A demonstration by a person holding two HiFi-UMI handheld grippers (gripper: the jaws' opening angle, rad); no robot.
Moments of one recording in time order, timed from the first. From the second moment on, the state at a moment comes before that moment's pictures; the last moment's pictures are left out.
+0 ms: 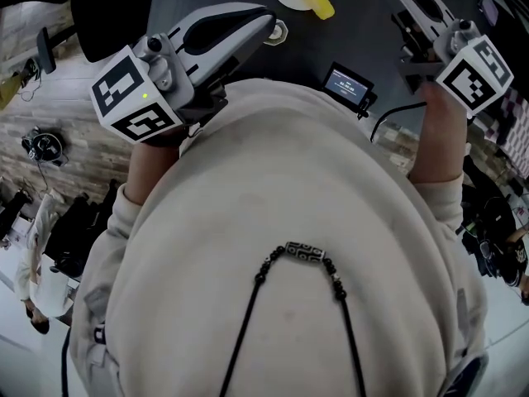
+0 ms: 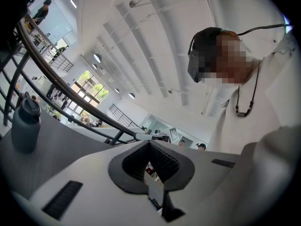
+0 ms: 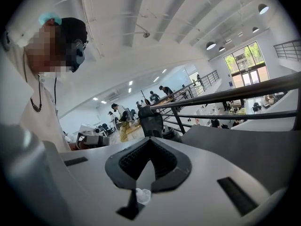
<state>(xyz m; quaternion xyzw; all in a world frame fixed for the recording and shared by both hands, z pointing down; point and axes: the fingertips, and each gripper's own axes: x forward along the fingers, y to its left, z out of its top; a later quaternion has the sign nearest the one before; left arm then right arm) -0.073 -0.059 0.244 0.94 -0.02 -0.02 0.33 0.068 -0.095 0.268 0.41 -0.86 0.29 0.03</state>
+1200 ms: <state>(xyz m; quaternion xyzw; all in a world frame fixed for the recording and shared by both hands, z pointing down) -0.106 -0.073 0.266 0.93 -0.06 -0.02 0.36 0.057 -0.126 0.379 0.42 -0.82 0.37 0.11</state>
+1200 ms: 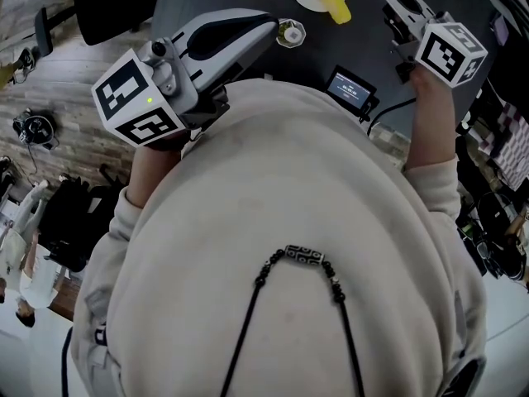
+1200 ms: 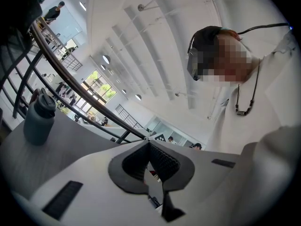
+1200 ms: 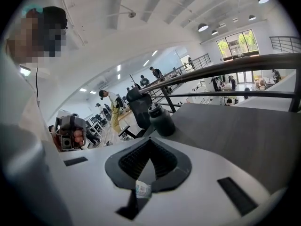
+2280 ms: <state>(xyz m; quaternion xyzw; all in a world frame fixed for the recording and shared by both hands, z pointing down) -0.142 -0.073 0.278 0.92 -0.12 -0.03 0.37 0.052 -0.128 0.527 0.41 -0.75 0.47 0.21</state>
